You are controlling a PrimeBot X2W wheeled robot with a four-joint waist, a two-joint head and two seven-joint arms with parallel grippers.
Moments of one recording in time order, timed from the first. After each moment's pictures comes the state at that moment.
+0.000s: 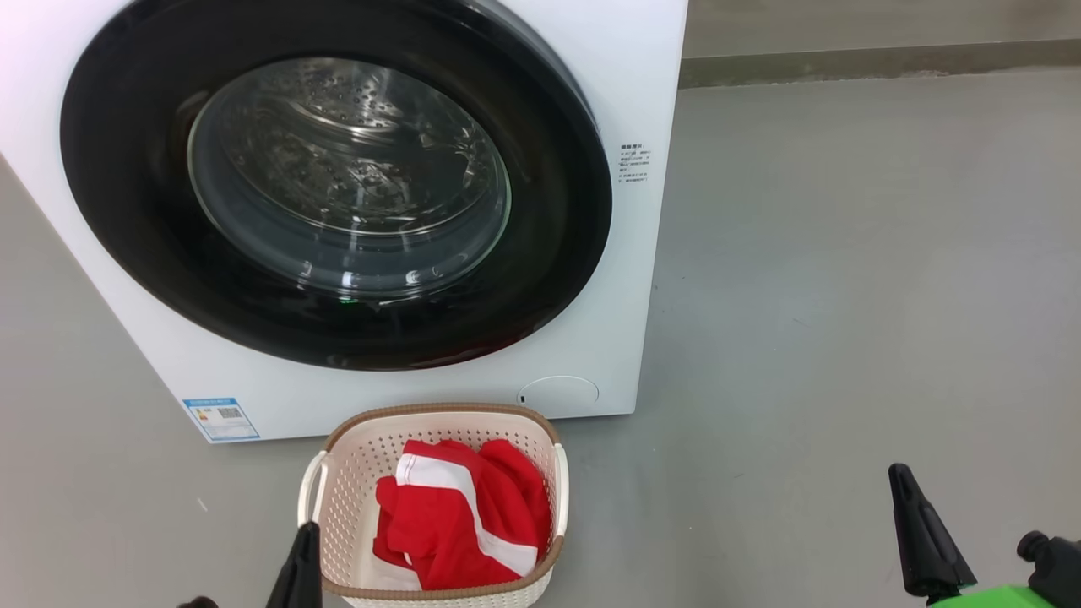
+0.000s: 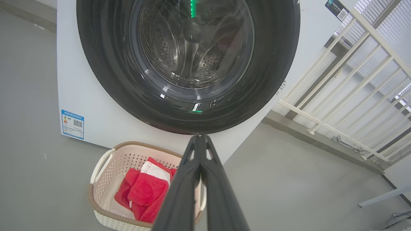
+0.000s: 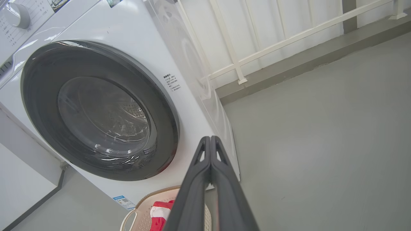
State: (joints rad) left arm 0.10 0.05 -0.08 0.12 -0.59 0.02 -0.17; right arm 0.16 -0.03 -0.08 0.12 0.60 0.13 -0.17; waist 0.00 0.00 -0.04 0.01
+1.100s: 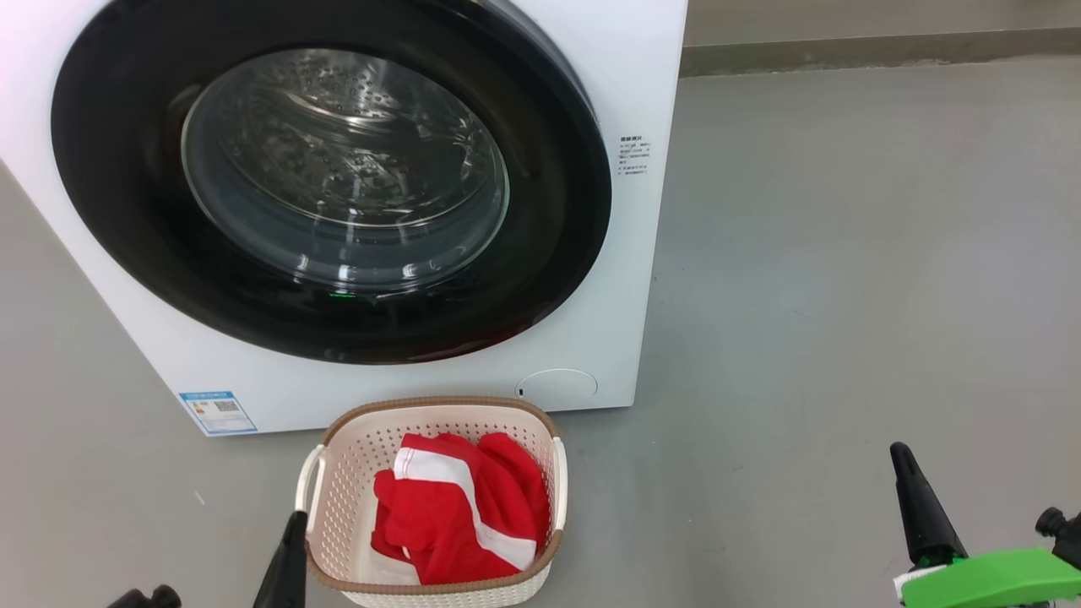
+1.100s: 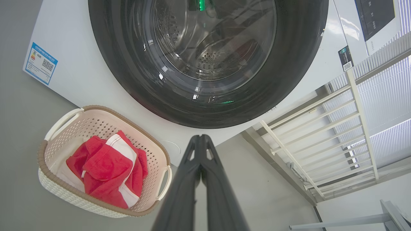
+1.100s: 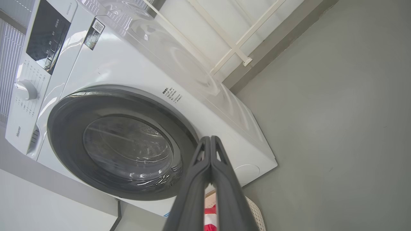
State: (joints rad) left arm 0.05 0.06 -0.04 0.17 -0.97 -0.04 -0.08; right arm 0.08 -0.04 -0.08 0.17 0.99 0.13 -0.08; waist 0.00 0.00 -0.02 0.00
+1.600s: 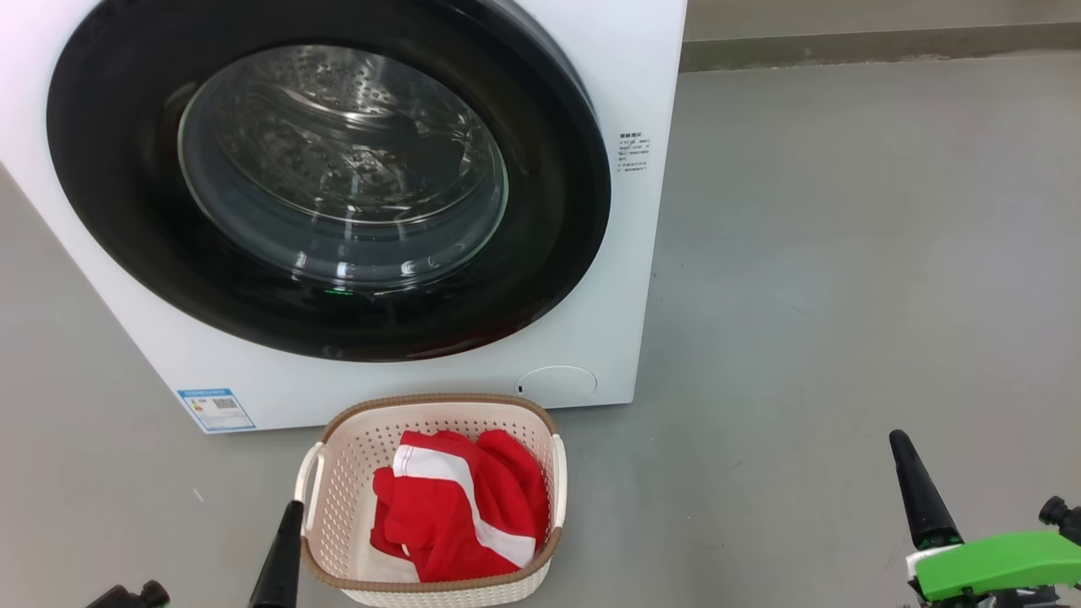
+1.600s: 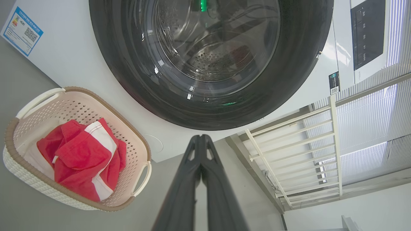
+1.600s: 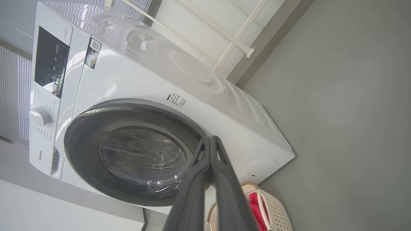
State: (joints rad) left arm 0.01 0.06 -0.02 0.20 -1.15 -0.06 -0.04; right arm 0.04 -0.05 -0.08 0.20 1.15 0.13 -0.04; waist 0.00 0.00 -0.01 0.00
